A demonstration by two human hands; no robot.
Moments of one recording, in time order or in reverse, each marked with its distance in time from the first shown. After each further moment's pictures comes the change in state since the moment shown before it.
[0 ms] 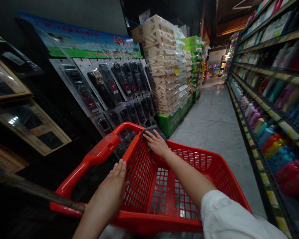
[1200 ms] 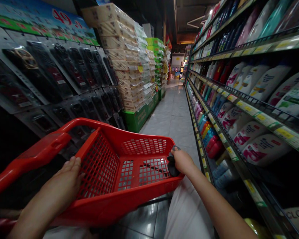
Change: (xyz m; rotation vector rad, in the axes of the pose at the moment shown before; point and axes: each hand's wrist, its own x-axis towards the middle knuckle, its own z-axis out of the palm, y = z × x) left_hand 0.030 -0.017 0.035 -0.017 0.156 0.032; right_hand -0.259 -0.001 -0.148 -0.021 -0.522 0.975
